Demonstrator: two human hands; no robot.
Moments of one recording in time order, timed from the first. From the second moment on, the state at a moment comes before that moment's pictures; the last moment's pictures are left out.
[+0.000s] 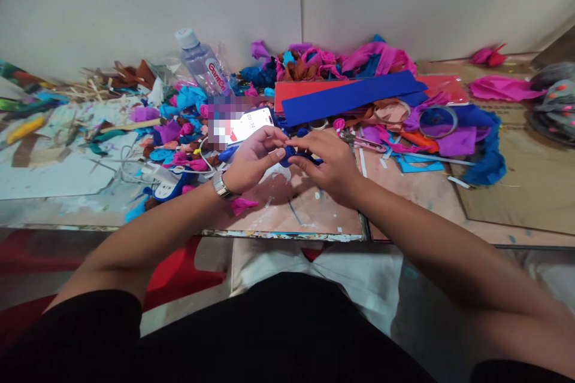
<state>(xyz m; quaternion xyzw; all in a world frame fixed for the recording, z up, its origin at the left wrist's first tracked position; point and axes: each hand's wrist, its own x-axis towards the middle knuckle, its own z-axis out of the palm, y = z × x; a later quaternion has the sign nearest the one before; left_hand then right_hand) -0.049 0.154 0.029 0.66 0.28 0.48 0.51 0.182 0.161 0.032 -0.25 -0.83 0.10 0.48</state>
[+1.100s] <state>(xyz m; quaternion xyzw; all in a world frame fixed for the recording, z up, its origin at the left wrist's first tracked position) -0.053 0.154 0.026 0.74 0.33 0.49 0.32 0.182 0.167 0.031 -0.30 -0.82 0.10 0.47</state>
